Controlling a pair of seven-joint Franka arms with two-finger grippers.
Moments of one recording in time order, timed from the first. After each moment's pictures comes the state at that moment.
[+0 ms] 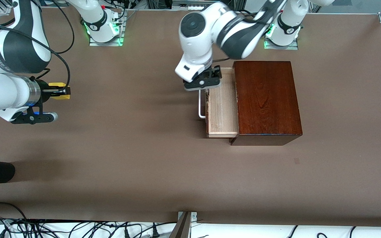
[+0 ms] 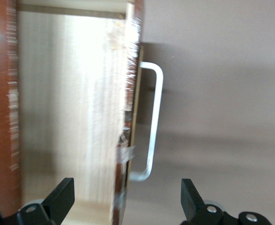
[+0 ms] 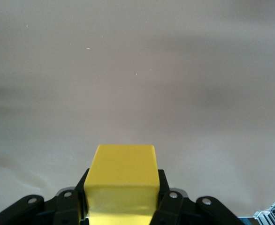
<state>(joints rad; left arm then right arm) -0.67 0.39 -0.14 -1.49 0.05 1.77 -0.95 0.19 0.37 -0.08 -1.33 -0.02 1.27 0.04</state>
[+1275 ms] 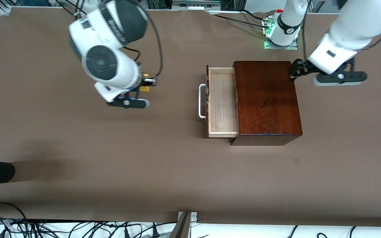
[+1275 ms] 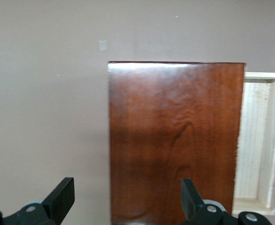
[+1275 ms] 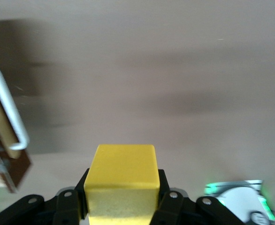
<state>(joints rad) -0.26 -0.06 0.03 -1.72 0.03 1.62 -0.28 0.61 0.50 -0.05 -1.18 0.19 1.41 0.67</state>
